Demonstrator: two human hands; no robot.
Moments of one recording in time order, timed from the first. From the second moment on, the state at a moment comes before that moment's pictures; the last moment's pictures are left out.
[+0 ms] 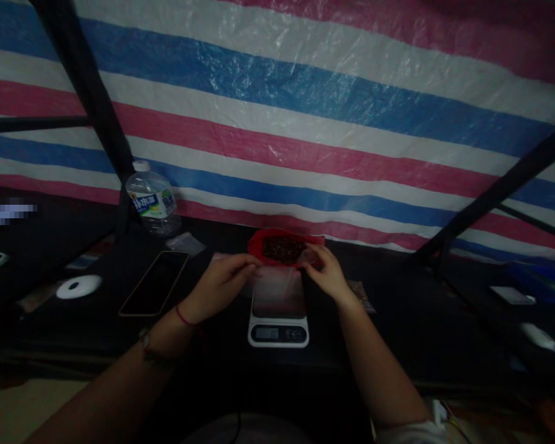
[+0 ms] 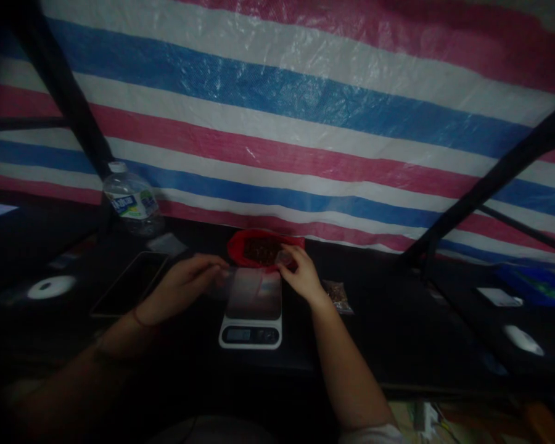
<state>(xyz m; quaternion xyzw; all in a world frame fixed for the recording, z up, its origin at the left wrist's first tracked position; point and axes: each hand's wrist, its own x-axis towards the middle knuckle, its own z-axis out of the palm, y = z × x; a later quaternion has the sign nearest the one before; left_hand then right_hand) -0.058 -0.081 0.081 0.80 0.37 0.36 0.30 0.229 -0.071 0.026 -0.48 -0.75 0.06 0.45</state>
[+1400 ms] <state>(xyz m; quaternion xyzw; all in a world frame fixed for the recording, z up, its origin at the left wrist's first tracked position) -0.023 -0.052 -0.002 0.89 0.33 0.30 0.13 0.216 -0.076 0.014 -0.47 -0.77 0.06 0.44</state>
